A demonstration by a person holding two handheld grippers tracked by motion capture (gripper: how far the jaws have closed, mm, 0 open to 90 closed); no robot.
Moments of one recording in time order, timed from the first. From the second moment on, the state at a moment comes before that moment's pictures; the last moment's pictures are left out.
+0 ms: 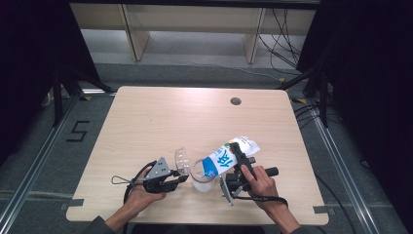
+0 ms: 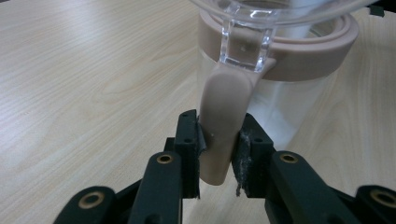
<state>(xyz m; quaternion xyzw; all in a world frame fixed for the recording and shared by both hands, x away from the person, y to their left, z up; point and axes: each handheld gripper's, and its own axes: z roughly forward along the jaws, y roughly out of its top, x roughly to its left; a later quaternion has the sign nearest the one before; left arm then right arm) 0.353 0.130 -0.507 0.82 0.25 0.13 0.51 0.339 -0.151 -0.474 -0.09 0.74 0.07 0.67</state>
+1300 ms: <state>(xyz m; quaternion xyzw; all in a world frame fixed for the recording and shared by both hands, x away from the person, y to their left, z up) 0.353 0.130 -0.507 0.82 0.25 0.13 0.50 0.339 -0.150 -0.468 -0.13 0.72 0.05 0.68</state>
